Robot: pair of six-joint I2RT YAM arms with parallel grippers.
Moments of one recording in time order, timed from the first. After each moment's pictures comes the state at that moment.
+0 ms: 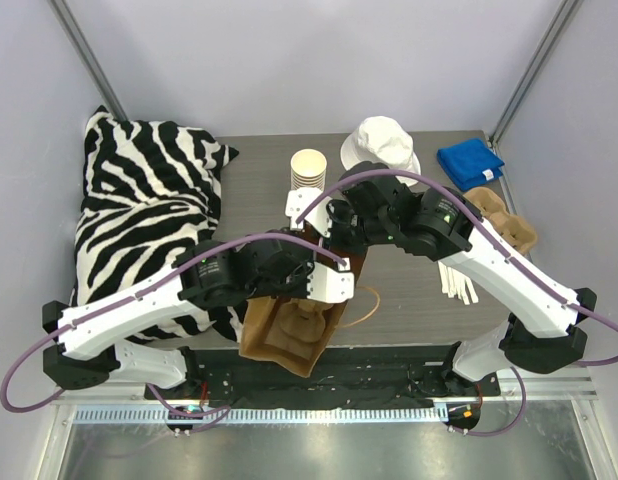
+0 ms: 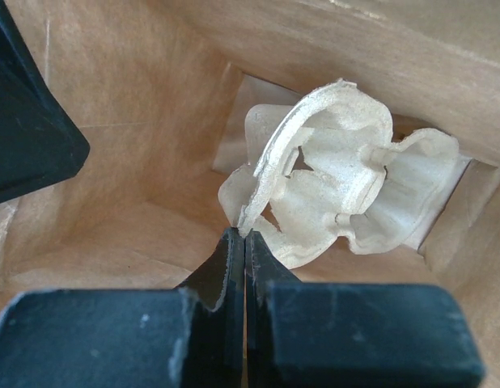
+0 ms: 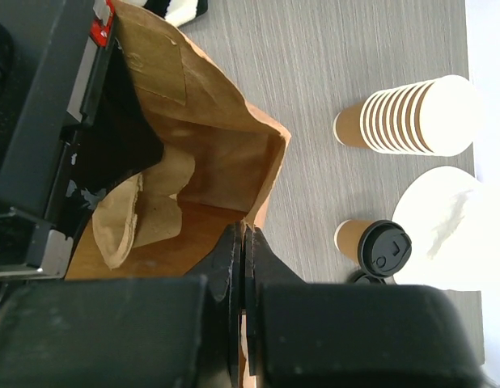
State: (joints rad) left arm -1.22 1.25 1.48 -1.01 -0.18 0.61; right arm 1.03 1.45 1.89 -1.15 -0.01 -0.50
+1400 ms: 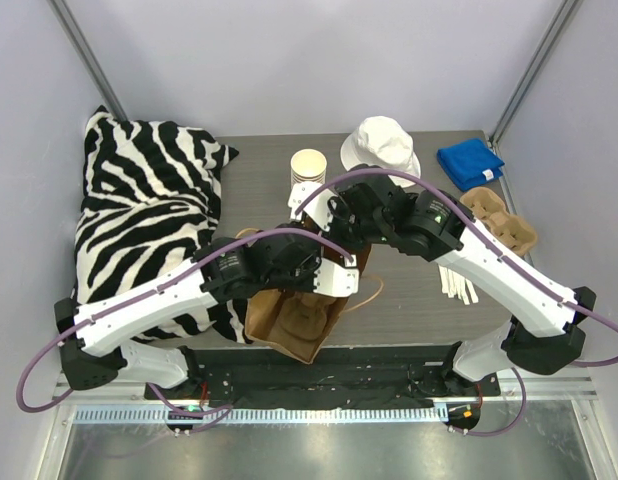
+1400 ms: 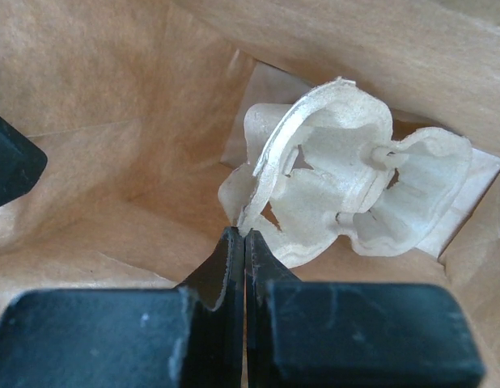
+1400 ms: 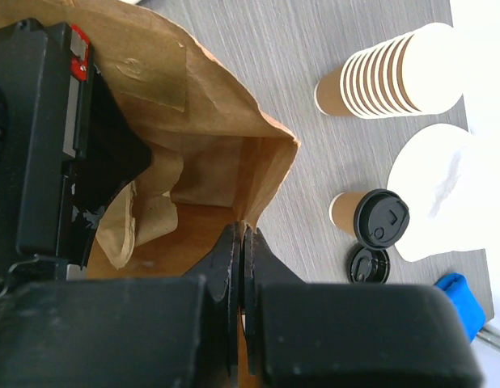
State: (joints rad) left arm -1.14 1.30 1.40 -0.91 -0.13 0.69; right arm 1.01 1.43 1.80 -1.09 0.09 -0.44
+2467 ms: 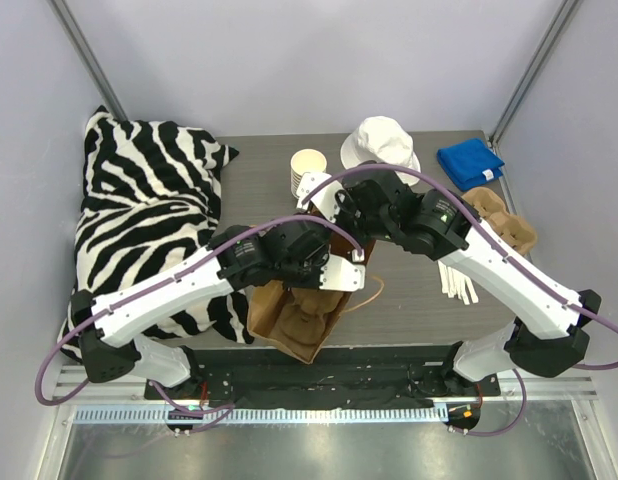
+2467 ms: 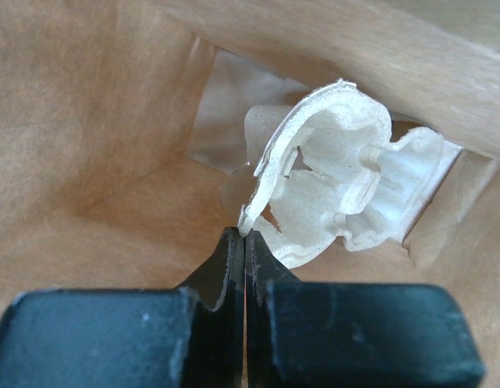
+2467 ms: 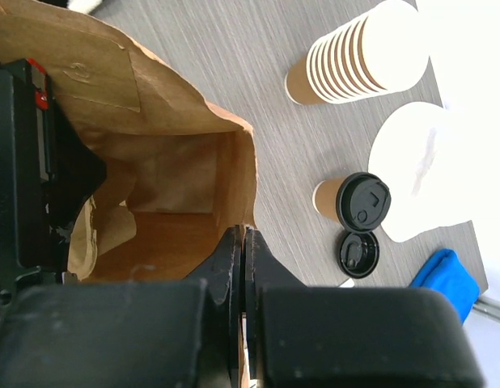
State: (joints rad) left arm -1.10 1.40 1.49 -1.02 -0.03 0.67; right arm 0.99 1.41 1.78 -1.06 0.15 -0.41
